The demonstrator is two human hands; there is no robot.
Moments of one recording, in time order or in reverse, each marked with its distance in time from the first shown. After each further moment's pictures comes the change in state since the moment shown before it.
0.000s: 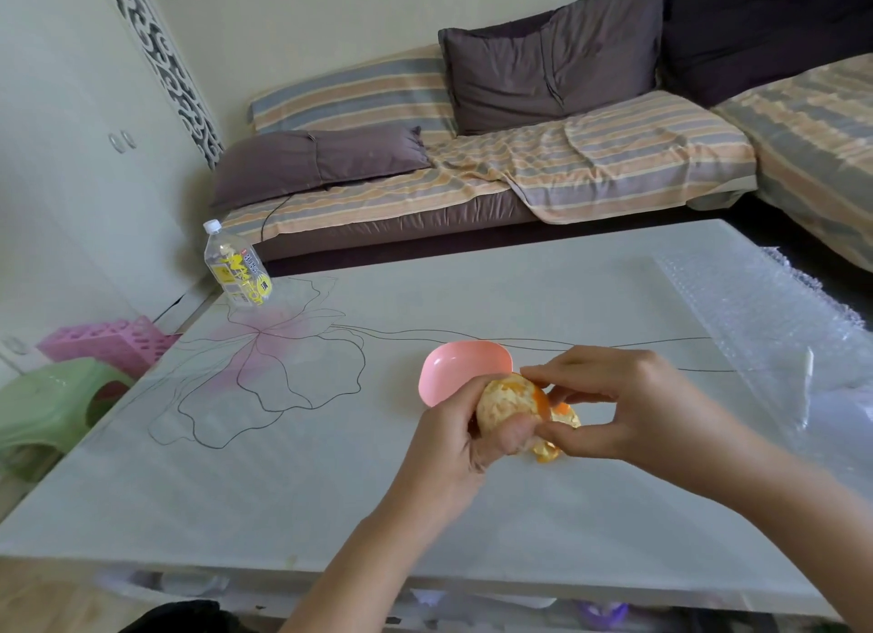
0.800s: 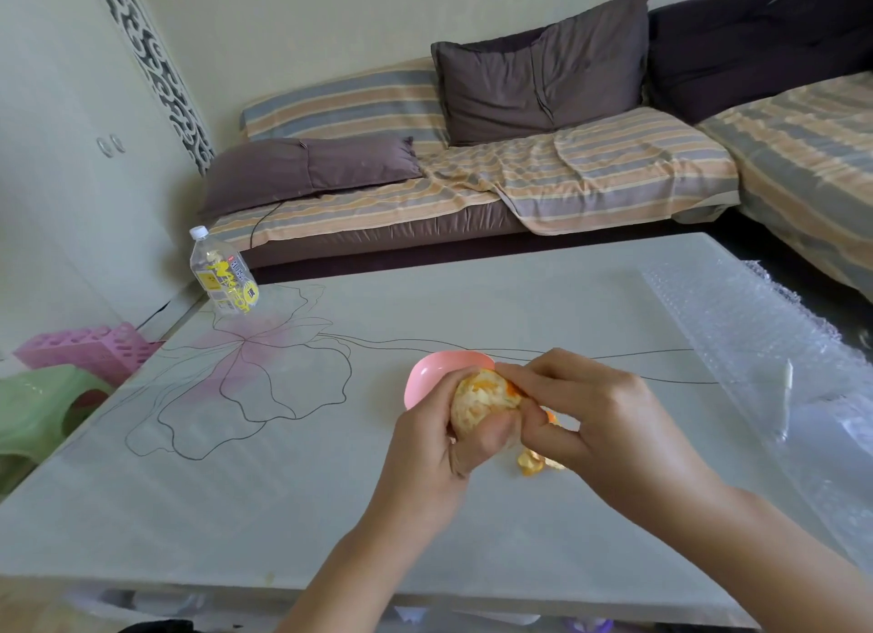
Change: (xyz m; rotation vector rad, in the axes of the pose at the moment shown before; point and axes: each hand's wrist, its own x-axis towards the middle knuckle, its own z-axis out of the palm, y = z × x) left_hand 0.001 0.007 0.003 -0.037 0.121 0.104; right_hand 0.001 -0.013 0.016 -0.097 0.234 -0.015
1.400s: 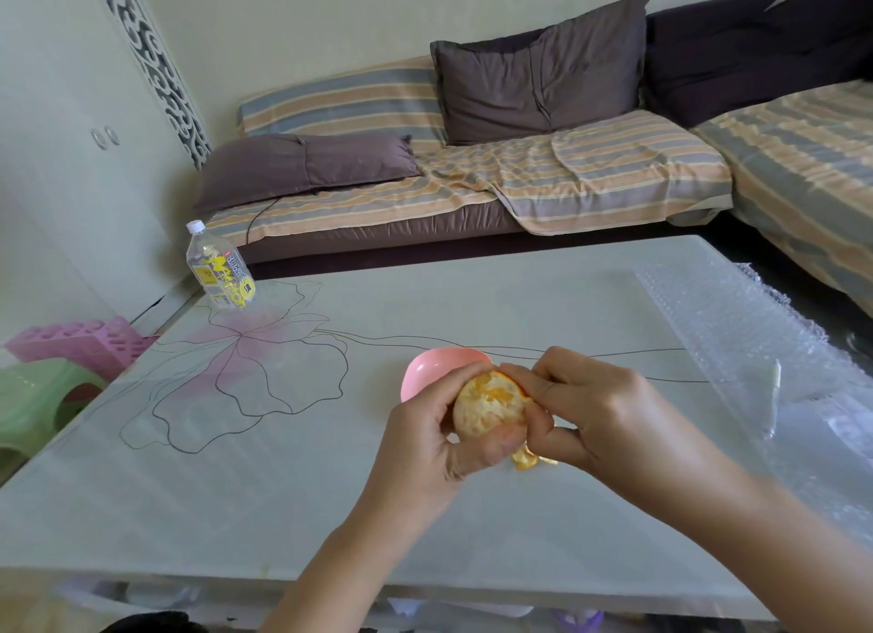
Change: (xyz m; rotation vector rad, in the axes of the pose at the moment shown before) left_hand -0.005 0.008 -0.003 -0.024 -0.036 -0.019; right_hand 0.001 -0.003 -0.013 -0.248 -0.125 -0.180
